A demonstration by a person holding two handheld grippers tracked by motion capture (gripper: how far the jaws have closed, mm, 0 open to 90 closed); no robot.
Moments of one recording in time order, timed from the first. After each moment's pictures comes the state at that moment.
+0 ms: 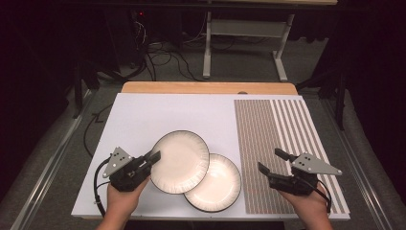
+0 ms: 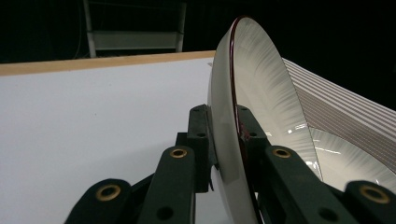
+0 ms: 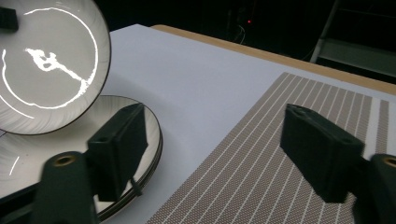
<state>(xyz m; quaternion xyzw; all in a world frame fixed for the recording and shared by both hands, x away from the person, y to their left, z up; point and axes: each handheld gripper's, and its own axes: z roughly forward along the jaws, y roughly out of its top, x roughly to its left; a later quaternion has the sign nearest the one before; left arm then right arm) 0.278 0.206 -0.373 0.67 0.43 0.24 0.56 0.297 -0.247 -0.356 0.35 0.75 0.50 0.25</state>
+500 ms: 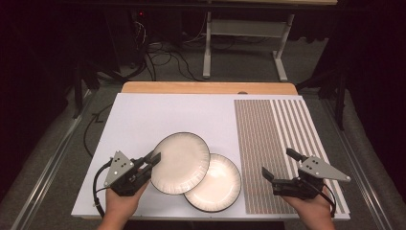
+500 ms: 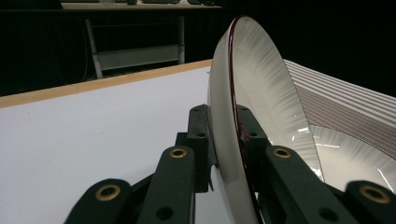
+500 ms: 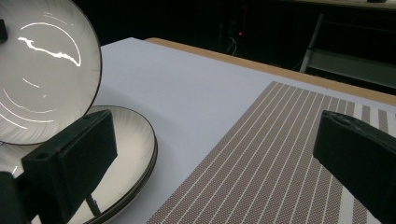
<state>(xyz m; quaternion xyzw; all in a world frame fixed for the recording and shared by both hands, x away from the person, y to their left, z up) 0.267 0.201 -0.368 0.68 0.39 0.28 0.55 0.289 -0.255 -0.354 0.35 0.73 0.52 0.27</state>
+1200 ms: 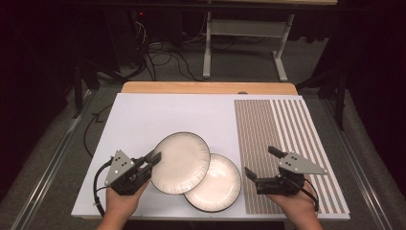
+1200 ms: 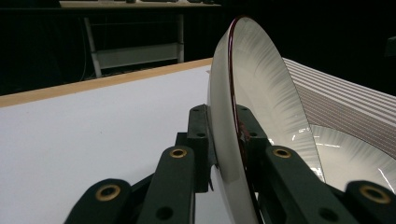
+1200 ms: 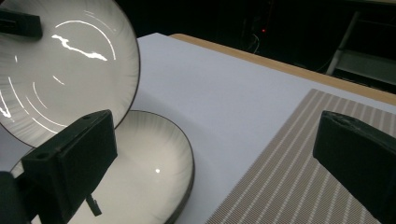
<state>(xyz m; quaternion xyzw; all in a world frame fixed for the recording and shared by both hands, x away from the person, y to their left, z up) 0.269 0.201 -0.368 0.68 0.39 0.27 0.55 0.296 -0.215 -0.354 0.33 0.75 0.52 0.24</state>
